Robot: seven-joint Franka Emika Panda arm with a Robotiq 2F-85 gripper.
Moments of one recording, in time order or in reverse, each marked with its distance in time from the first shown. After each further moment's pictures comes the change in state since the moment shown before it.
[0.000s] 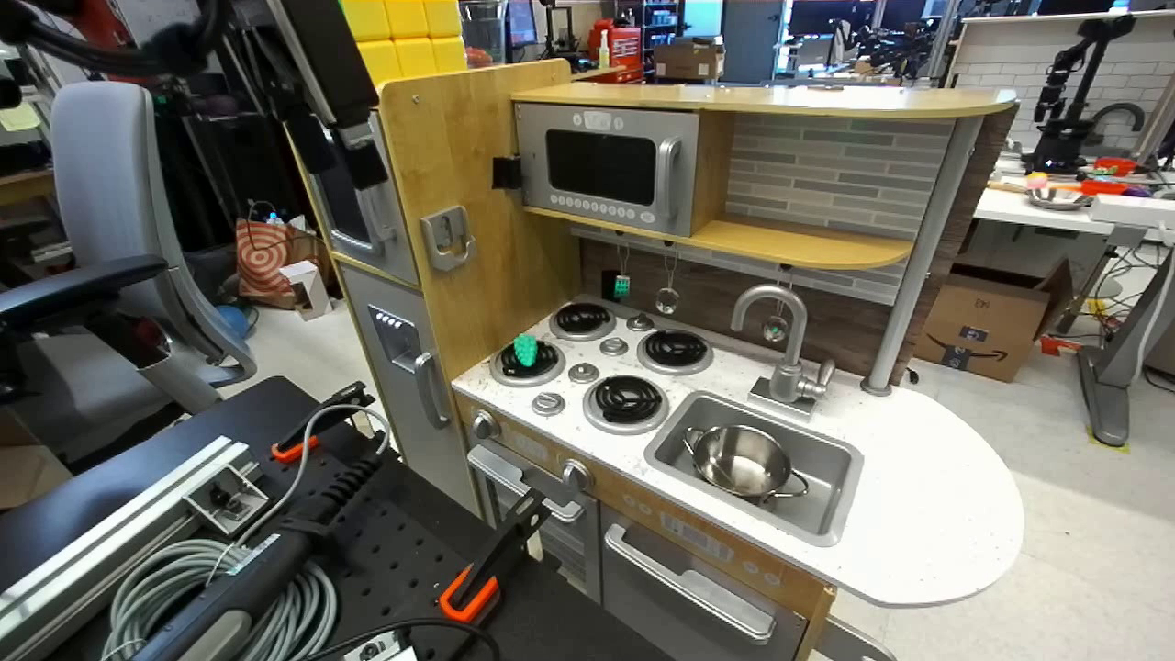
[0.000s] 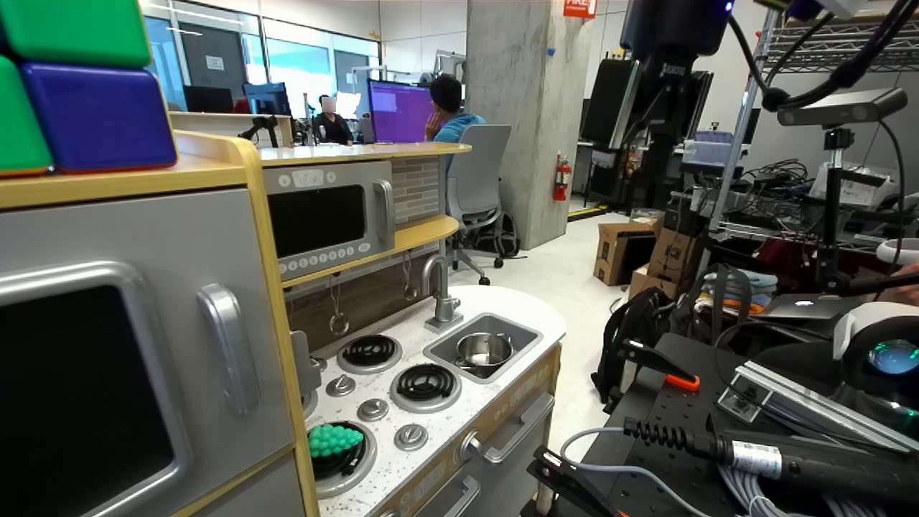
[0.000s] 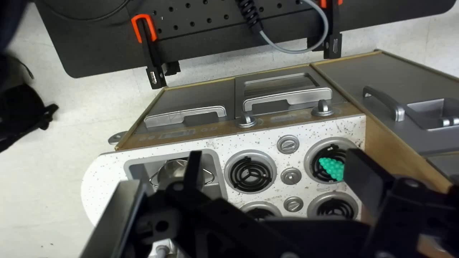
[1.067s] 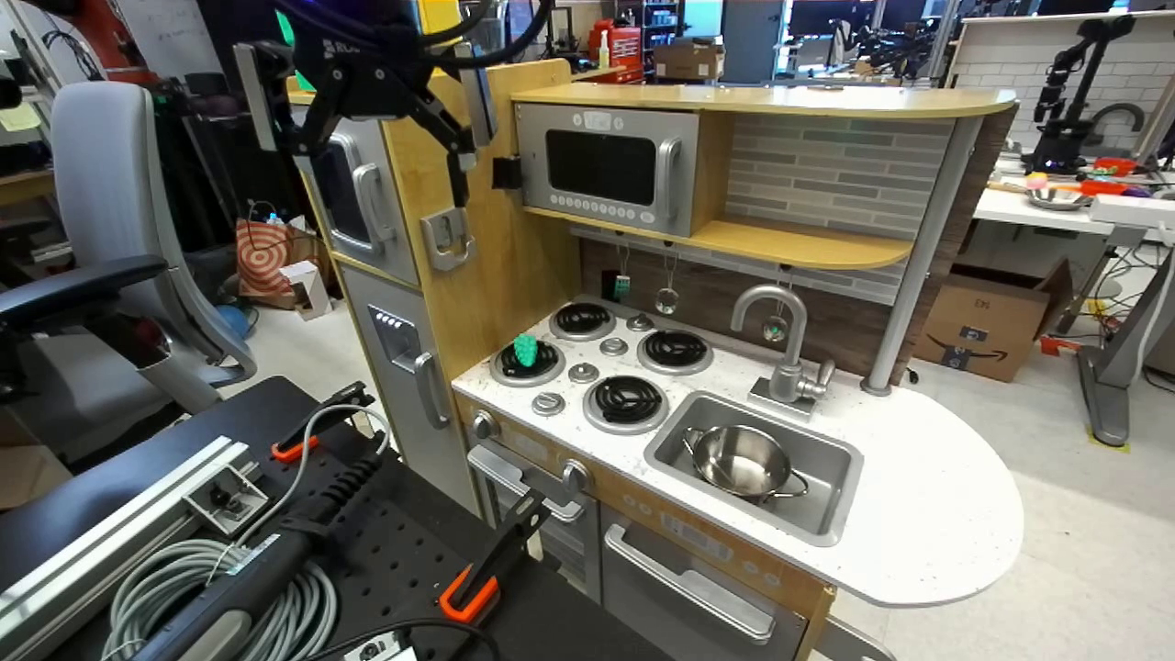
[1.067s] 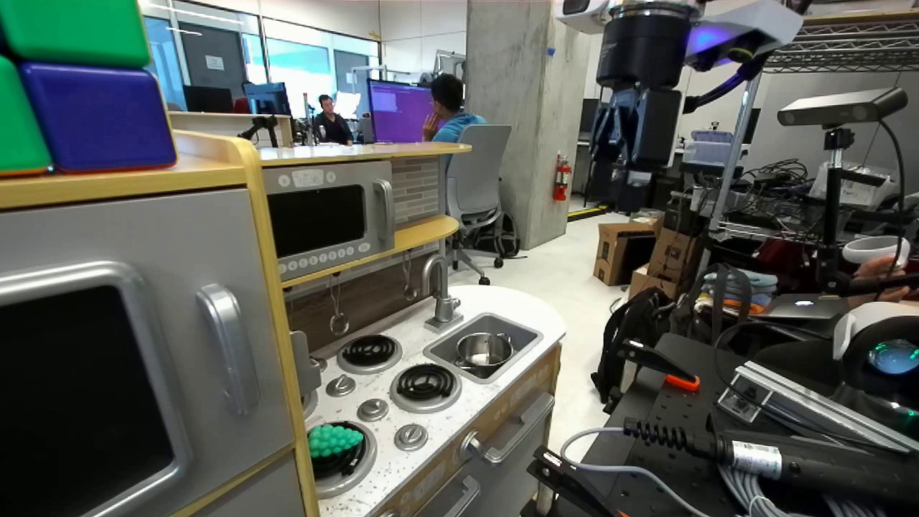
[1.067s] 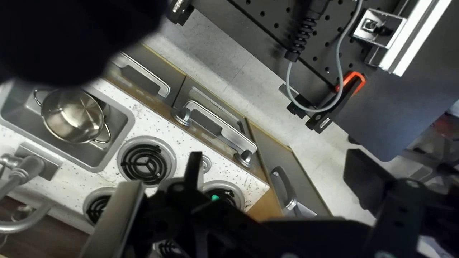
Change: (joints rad) arm 0.131 0.191 -0.270 0.106 -0.011 -0.011 -0.921
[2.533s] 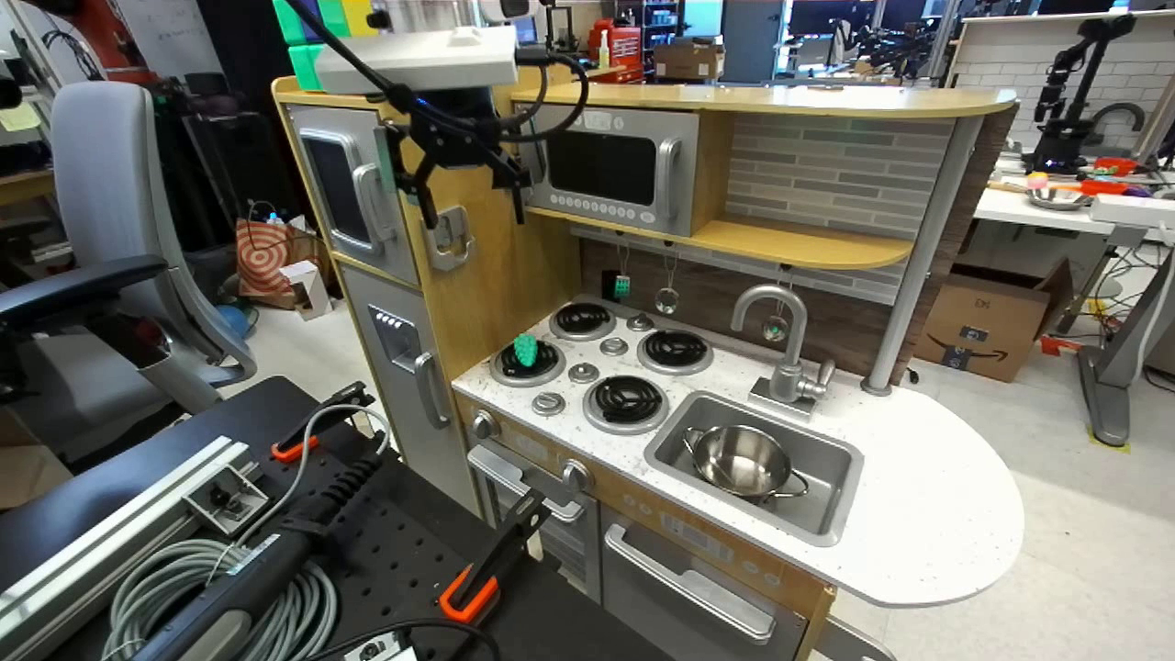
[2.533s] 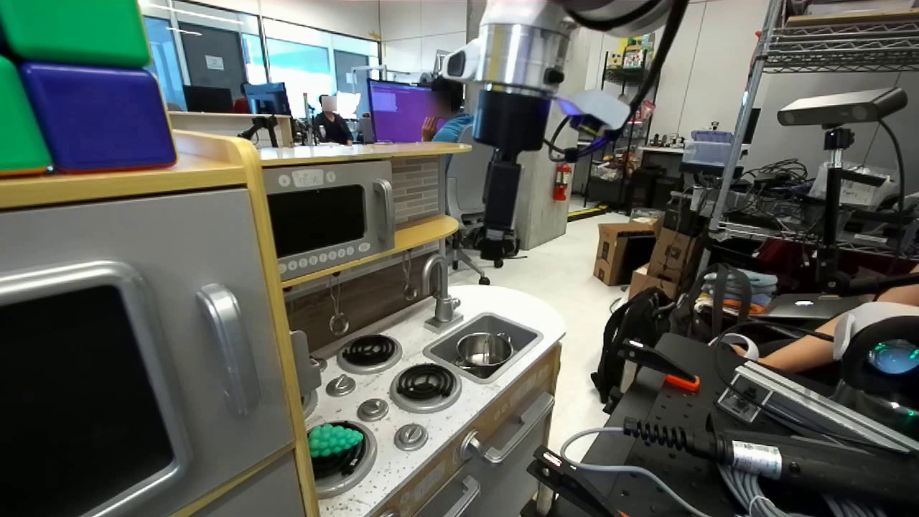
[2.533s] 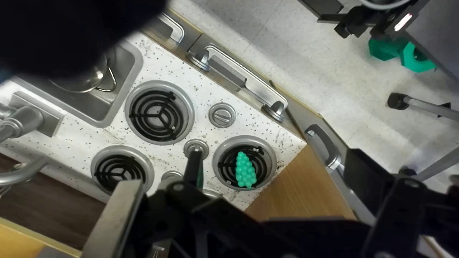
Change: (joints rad) arm 0.049 0.446 0.095 0.237 0.050 0.281 0.137
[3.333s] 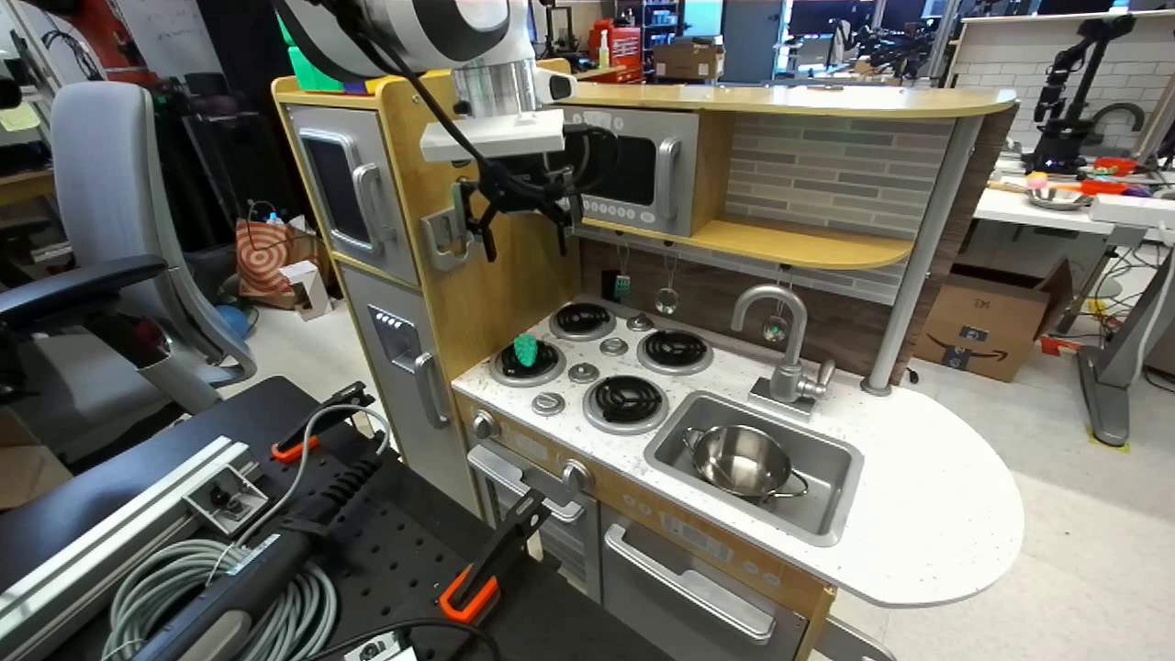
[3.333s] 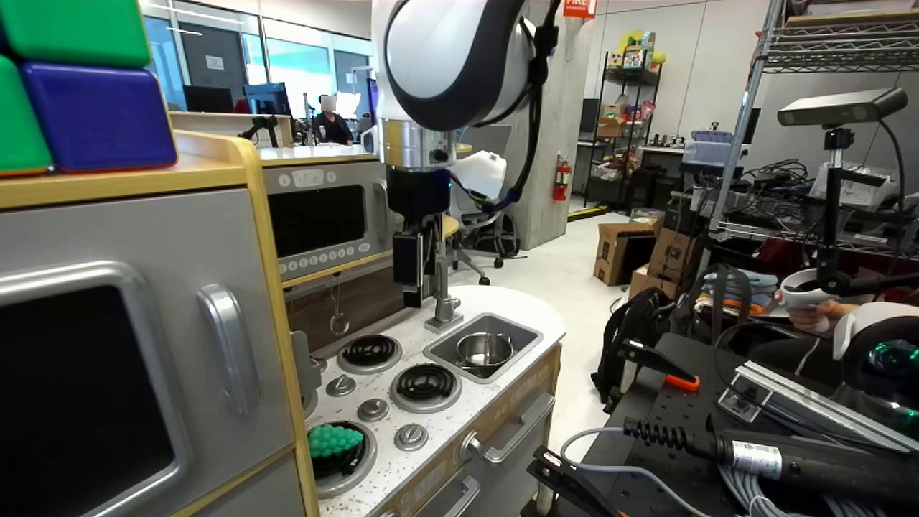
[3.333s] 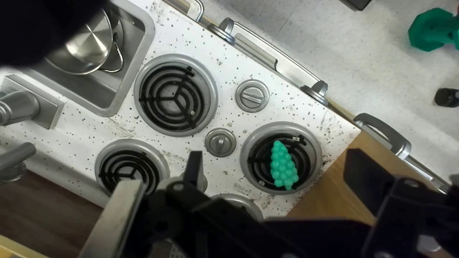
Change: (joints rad) arm -0.019 0.398 0.063 0.351 -0.173 -0.006 0.228
